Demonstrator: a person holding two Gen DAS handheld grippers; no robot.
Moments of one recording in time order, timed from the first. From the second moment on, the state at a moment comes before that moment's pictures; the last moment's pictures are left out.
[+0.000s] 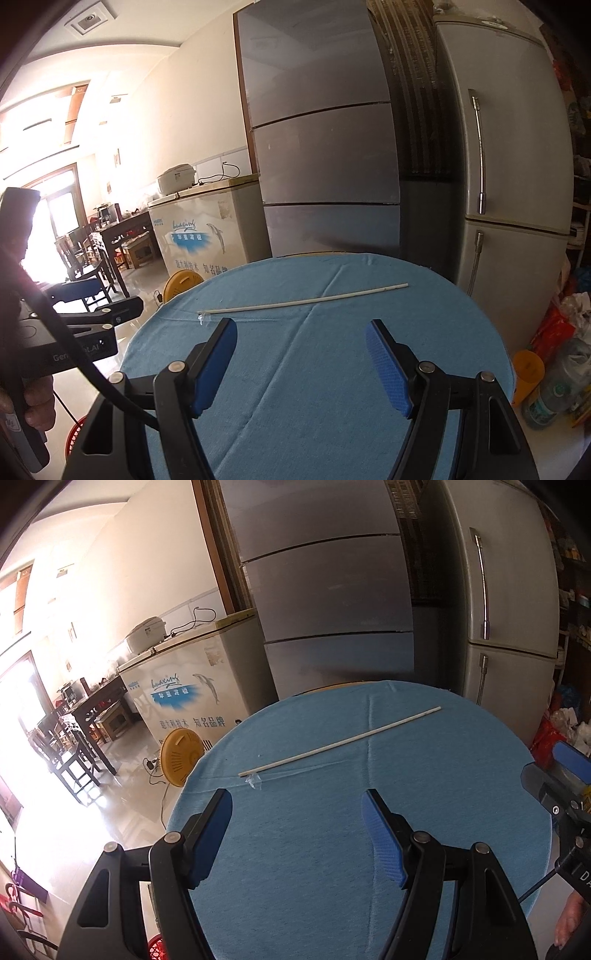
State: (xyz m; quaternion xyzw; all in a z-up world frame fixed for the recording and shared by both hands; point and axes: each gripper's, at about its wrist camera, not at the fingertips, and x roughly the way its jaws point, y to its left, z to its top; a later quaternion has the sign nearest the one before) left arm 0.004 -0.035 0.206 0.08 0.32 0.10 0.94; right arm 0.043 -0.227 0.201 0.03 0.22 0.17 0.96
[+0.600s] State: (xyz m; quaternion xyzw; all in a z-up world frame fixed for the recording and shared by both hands) left arm 0.009 -0.044 0.208 0.08 0.32 0.09 0.94; right arm 0.045 -0.233 0.206 0.03 0.22 0.17 0.96
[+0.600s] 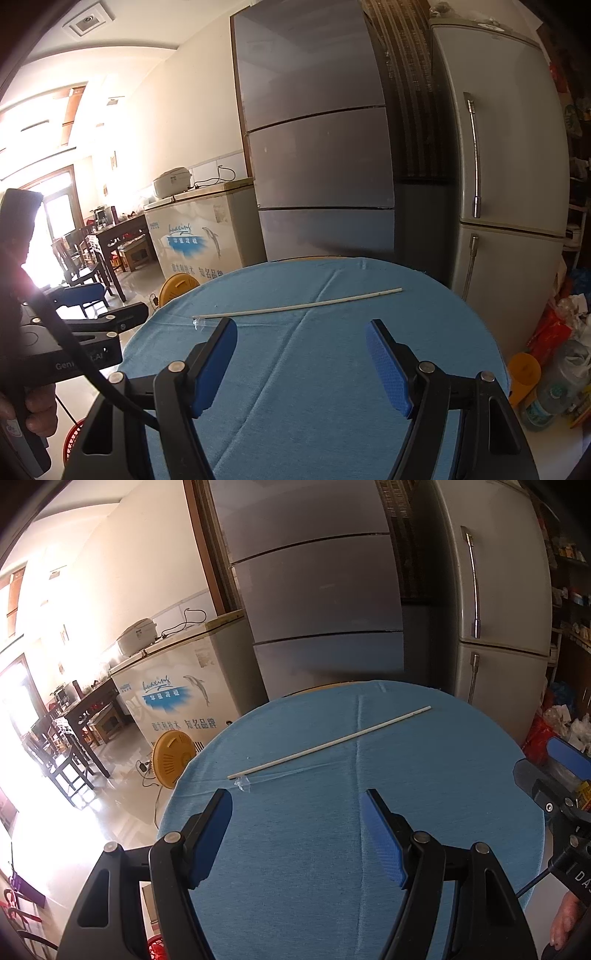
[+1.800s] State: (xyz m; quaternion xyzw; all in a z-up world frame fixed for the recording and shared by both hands) left arm 0.006 -0.038 0.207 0.06 0.32 0.07 0.94; right arm 0.044 -0.223 0.211 0.02 0.22 0.17 0.96
